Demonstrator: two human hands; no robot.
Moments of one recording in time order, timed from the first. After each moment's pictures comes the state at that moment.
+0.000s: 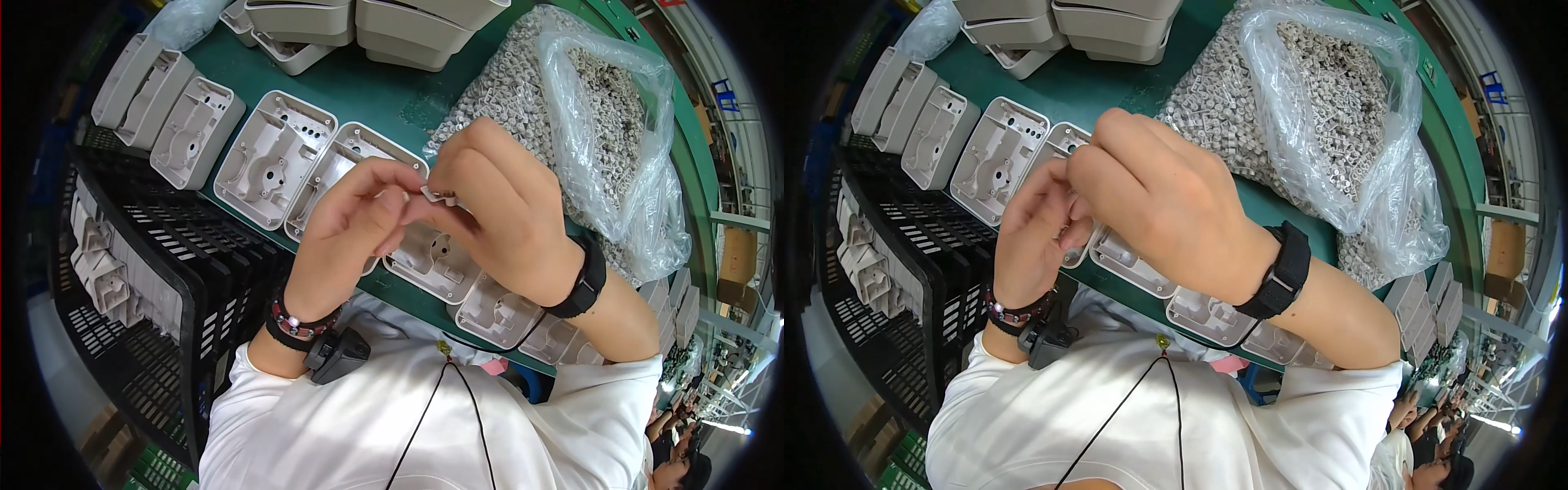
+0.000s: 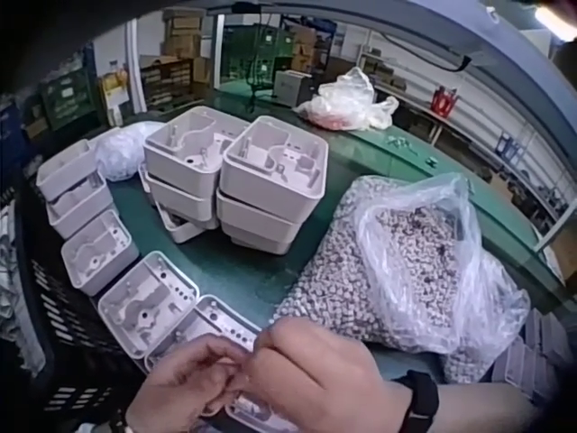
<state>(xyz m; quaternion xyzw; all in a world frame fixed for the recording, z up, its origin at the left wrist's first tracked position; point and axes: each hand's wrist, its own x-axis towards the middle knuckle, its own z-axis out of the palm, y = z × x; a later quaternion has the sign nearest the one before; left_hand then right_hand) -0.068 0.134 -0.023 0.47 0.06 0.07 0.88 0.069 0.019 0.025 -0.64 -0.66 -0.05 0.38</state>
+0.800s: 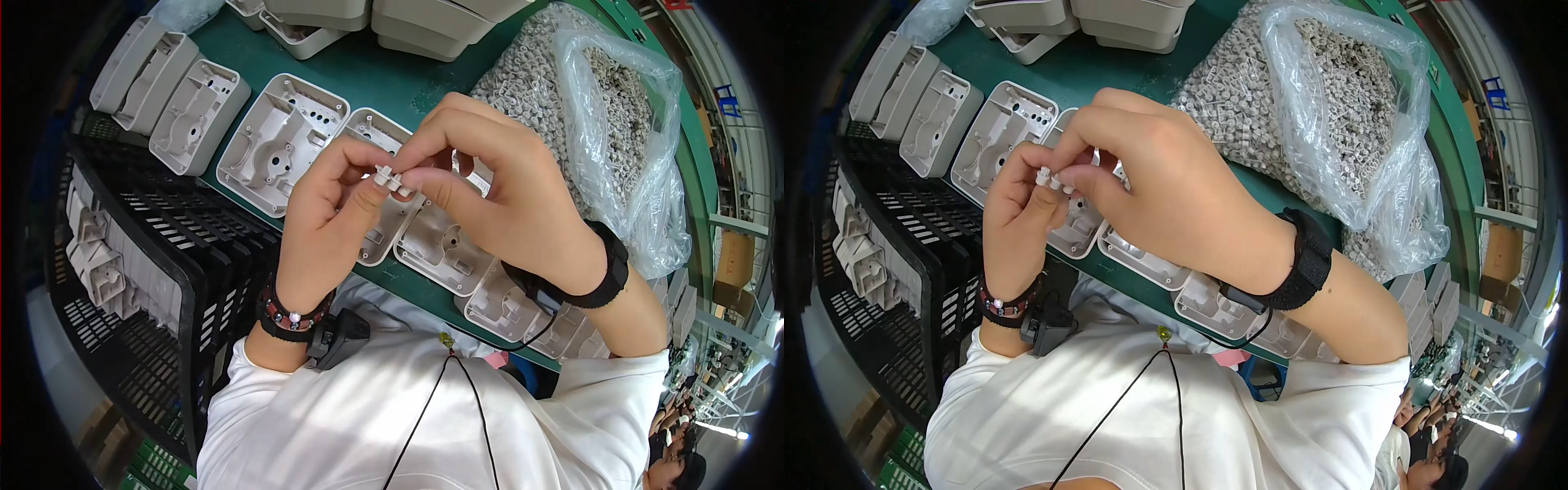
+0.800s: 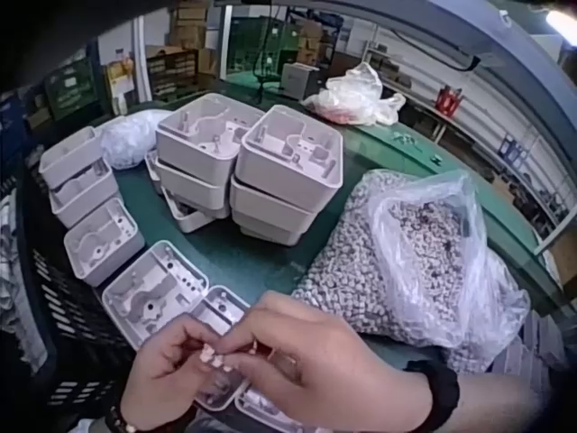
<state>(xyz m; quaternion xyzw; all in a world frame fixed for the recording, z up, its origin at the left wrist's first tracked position) -0.079 0.140 -0.024 0.57 0.15 0.18 0.79 0.063 0.033 0.039 -0.66 -0.59 0.20 0.42</state>
